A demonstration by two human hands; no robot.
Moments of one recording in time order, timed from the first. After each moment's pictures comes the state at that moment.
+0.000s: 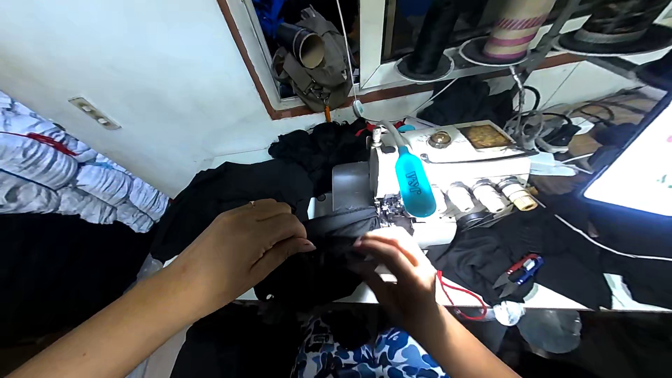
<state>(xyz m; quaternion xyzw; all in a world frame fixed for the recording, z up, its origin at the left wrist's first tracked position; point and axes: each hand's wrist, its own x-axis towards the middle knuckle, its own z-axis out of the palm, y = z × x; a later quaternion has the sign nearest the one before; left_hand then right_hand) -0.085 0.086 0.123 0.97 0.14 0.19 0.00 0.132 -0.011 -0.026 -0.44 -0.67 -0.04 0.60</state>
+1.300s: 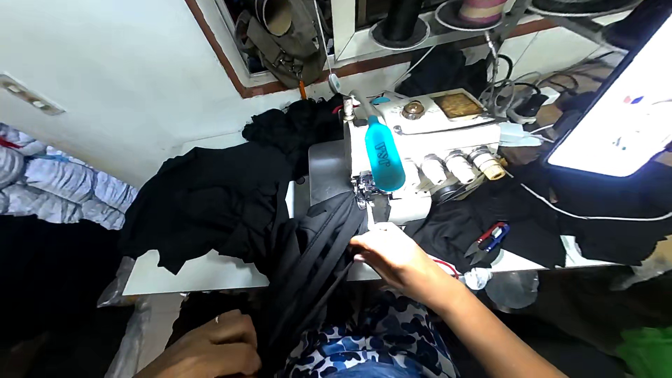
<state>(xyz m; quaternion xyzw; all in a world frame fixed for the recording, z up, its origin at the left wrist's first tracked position) -0.160 0.008 0.071 0.90 0.18 0.05 0.39 0.189 -0.035 -0.069 -0.45 -0.79 0.03 0.41</state>
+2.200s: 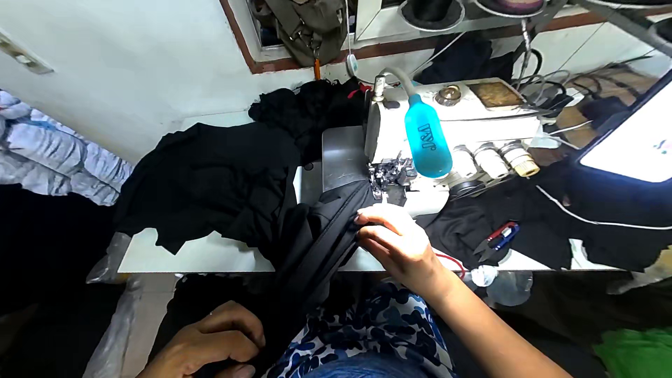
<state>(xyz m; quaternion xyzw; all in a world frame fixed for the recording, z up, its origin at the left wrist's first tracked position) -0.190 -0.002 0.036 0.83 0.20 0.15 0.49 0.169 -0.020 -0.061 -0.43 -0.77 -0.02 0.48</state>
